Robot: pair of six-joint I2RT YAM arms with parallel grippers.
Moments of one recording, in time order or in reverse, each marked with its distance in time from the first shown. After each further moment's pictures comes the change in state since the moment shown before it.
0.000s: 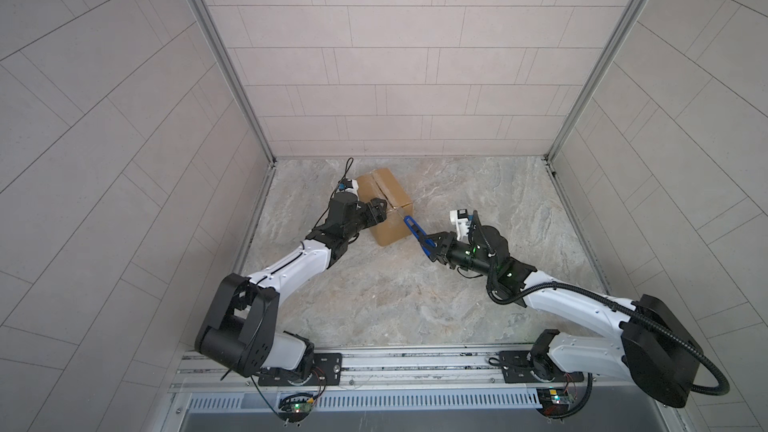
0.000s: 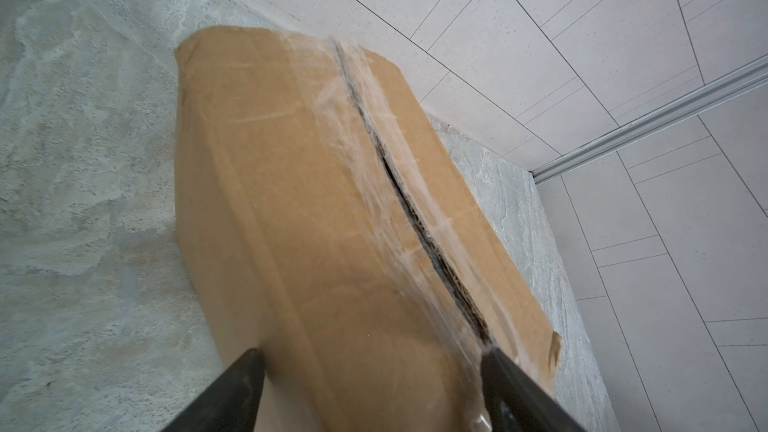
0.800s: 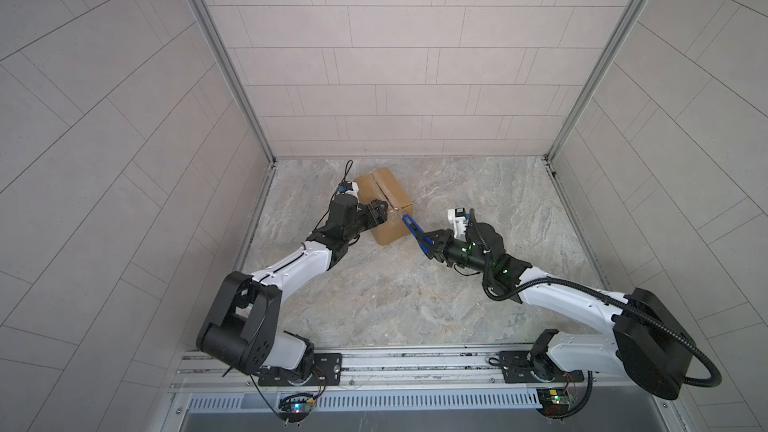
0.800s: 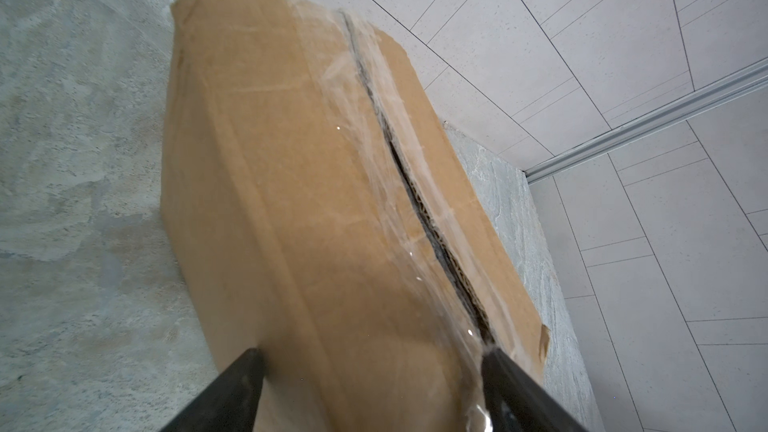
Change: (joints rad) left arm 0.001 0.011 -0.023 0.035 0.021 -0.037; right arm 0.005 0.030 0.035 -0.029 0.011 0.017
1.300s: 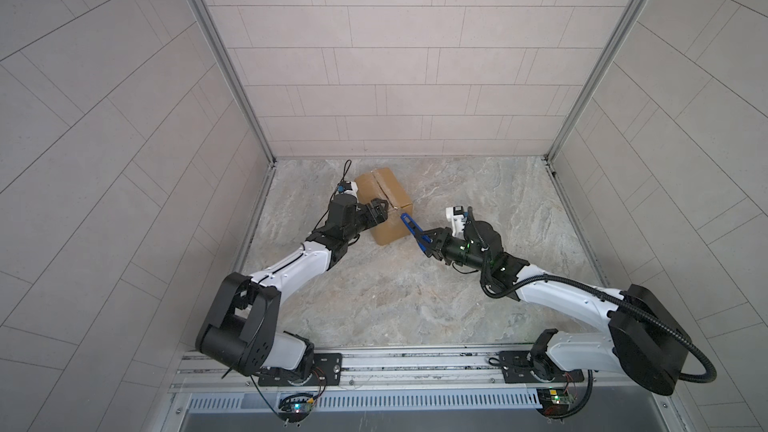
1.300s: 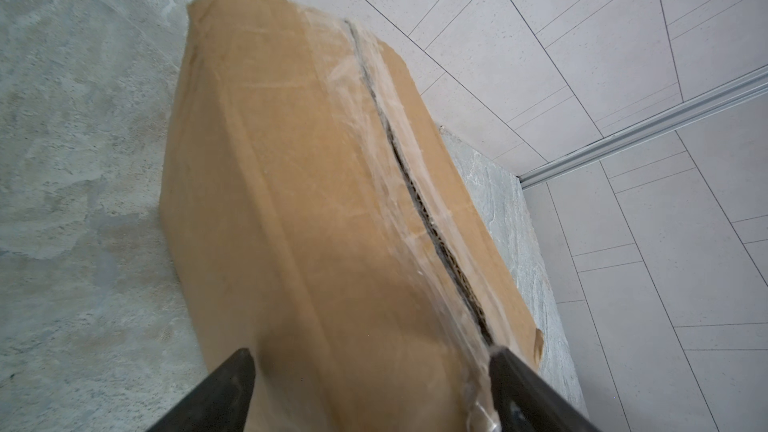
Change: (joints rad) left arm 0.003 -0.011 0.000 0.005 0.001 -0.021; right arm -0.016 0.014 0.015 0.019 -0.014 -0.006
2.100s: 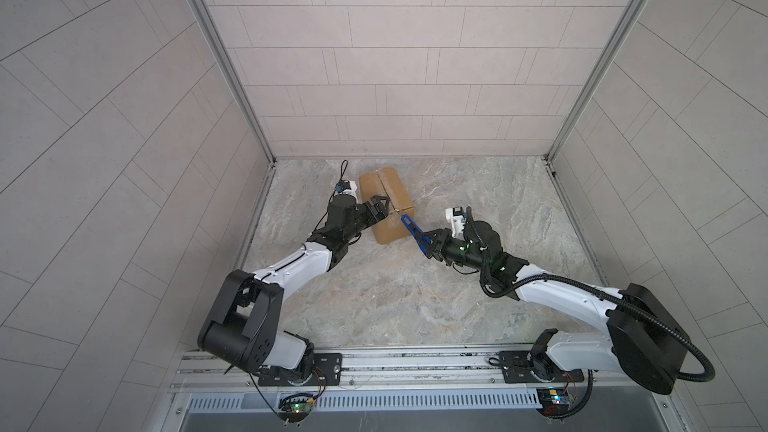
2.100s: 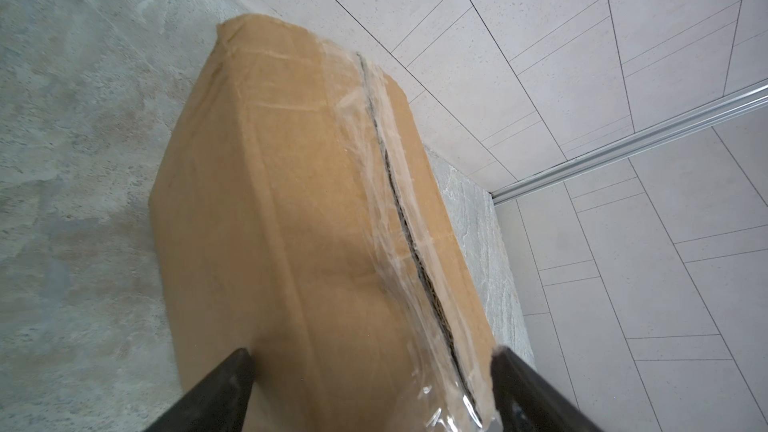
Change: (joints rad) left arm 0.001 0.029 -0.024 0.114 0.029 -0.087; right arm 0.004 0.025 0.000 -0.018 -0.002 -0.019
